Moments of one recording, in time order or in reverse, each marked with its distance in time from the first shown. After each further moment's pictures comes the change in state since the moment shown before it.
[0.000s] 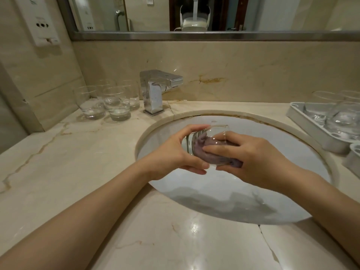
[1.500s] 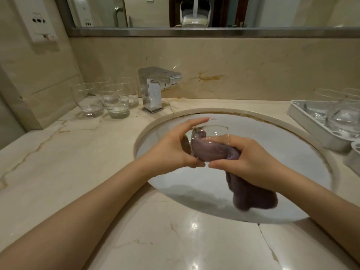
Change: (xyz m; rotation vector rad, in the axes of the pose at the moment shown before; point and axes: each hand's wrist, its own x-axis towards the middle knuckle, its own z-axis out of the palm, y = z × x) left_hand 0.003 -0.004 -0.007 0.423 0.090 0.169; right_hand 0.009 -0.020 -0.003 0.768 -0.028 0.462
